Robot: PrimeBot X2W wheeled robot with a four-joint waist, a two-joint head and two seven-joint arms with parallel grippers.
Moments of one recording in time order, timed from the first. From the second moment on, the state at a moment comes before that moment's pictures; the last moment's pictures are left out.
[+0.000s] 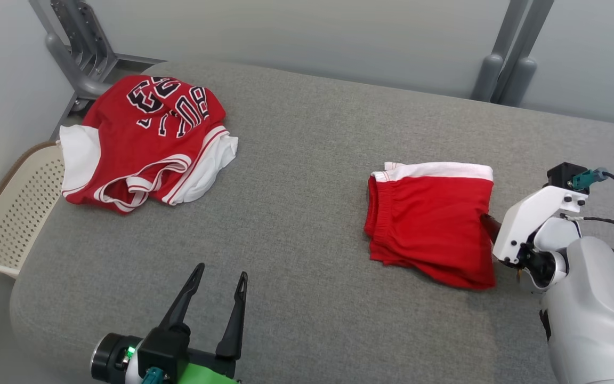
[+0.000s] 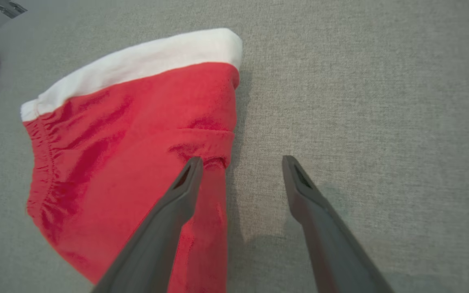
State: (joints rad) left arm 0.05 0.08 -0.27 0.09 -0.10 -0.08 -0.26; right arm -0.56 -0.05 -0.27 0.70 0.16 0.13 0.53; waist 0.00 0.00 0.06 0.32
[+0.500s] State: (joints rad) left arm 0.03 0.08 -0.27 0.09 -0.10 -0.08 -0.26; right arm -0.76 -0.05 -0.27 1.16 0.13 0.13 0.29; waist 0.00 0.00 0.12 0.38
